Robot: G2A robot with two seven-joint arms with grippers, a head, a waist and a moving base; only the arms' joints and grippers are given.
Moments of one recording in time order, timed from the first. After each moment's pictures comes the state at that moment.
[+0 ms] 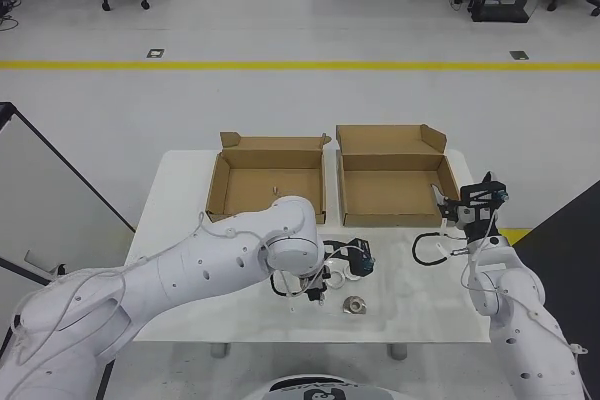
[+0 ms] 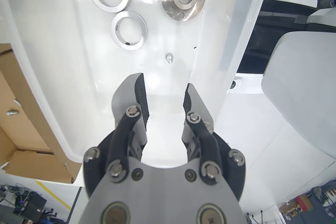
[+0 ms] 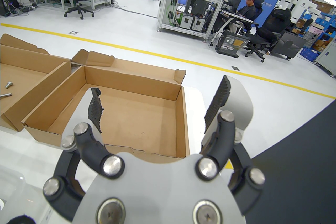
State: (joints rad) left arm 0.59 -1.23 -0.26 -1.67 0.47 -0.32 -1.47; right arm -1.73 -1.15 1.60 -1.80 -1.33 0.00 0.00
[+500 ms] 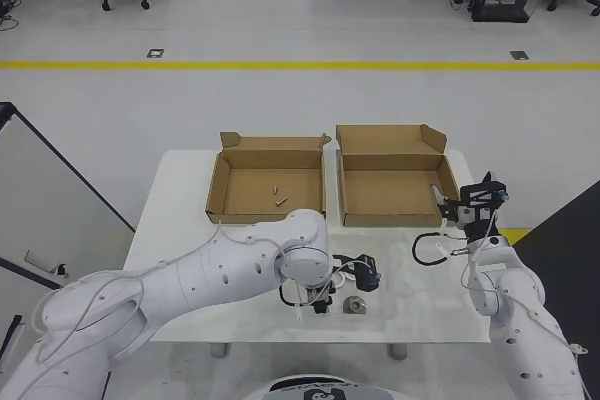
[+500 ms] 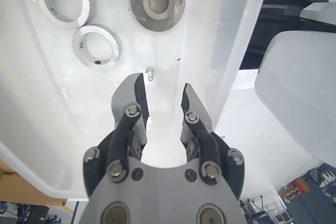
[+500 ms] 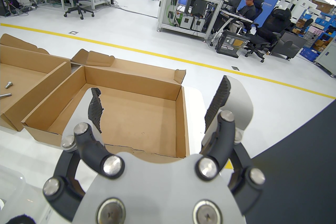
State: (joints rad) left arm 0.61 -1.29 -0.20 -1.57 0.46 -0.36 -1.45; right arm -1.73 -1.15 1.60 -1.80 -1.33 0.00 0.00
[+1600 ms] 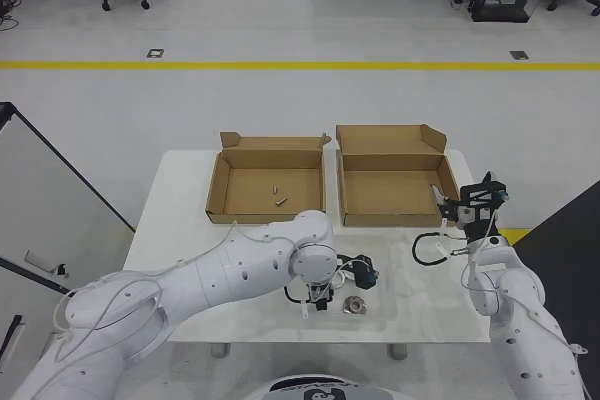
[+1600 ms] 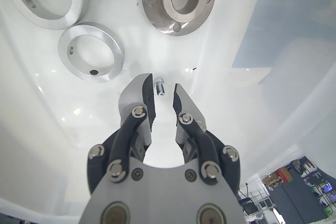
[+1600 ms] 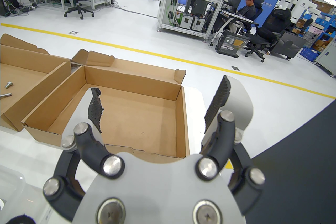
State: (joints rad) left arm 0.62 -1.37 -0.17 -1.40 0.48 -0.37 -1.45; right arm -1.73 -1.15 1.60 -1.80 -1.33 0.00 0.00
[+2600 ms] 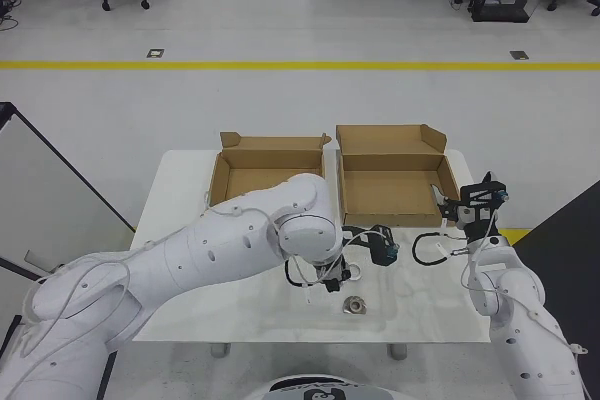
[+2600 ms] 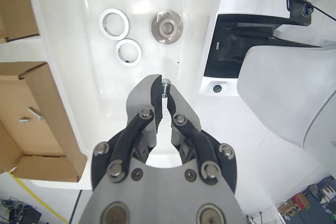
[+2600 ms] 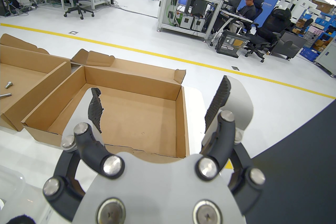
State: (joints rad) left arm 0.49 -1.29 -0.32 -1.70 0.33 -0.27 -1.54; right arm -1.73 -1.15 1.60 -1.80 -1.33 0.00 0.00
